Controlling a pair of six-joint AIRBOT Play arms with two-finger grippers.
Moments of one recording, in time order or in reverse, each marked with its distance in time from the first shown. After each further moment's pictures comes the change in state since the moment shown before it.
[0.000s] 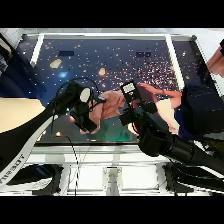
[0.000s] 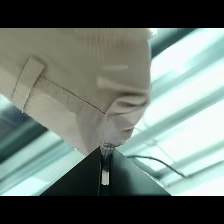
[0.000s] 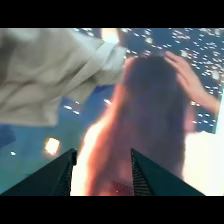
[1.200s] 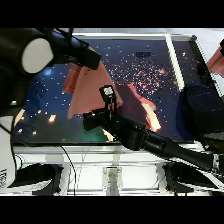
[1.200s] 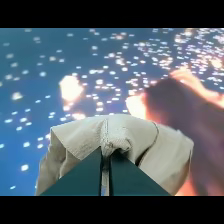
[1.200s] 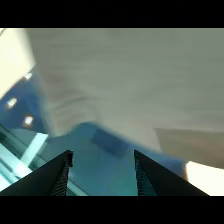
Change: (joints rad) left arm -0.168 0.018 0.861 0.536 0.221 -0.291; right arm 0.000 -0.184 -0.001 0.212 -0.812 0.338
